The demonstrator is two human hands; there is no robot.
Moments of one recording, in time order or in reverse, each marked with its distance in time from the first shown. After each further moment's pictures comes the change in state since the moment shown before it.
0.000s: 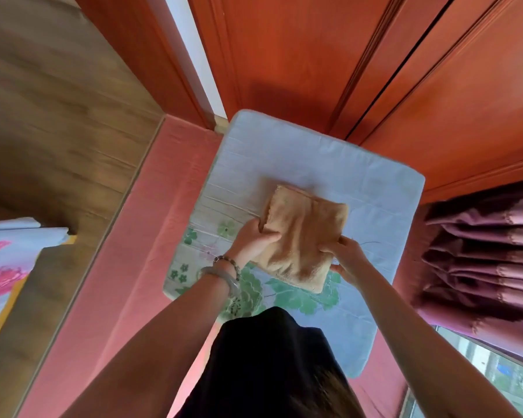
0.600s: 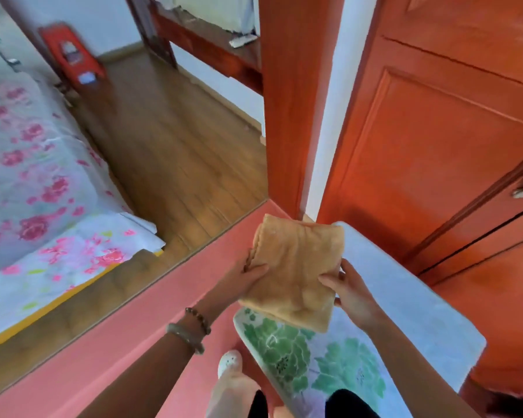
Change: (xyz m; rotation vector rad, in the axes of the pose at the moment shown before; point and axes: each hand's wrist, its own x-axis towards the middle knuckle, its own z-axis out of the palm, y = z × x) left_hand -0.225 0.015 -0.164 -0.414 0.451 0.259; right_hand -0.195 -0.108 0.143 -0.363 -0.516 -0.515
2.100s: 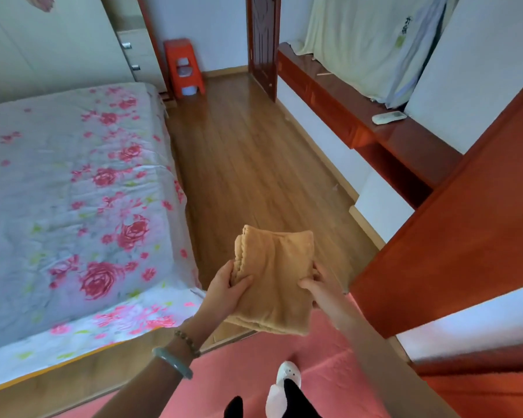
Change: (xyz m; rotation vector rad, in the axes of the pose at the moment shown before) left_hand 0.229 0.026 -0.436 0.074 0.544 0.002; right_hand 0.398 -0.207 0.392 -0.360 -0.279 0.052
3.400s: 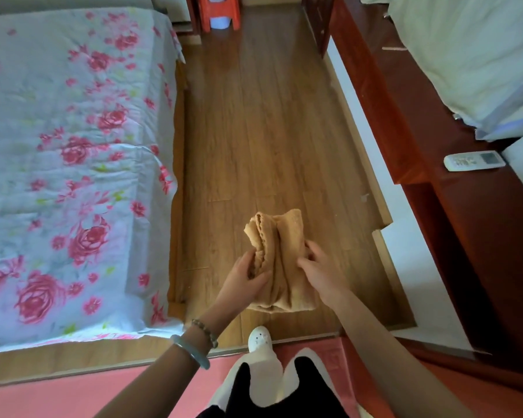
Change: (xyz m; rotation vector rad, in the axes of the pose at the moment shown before) left_hand 0.347 0.053 0.098 -0.094 -0.002 -0.271; right_hand 0.348 -0.176 -0.100 -0.249 -0.190 0.030
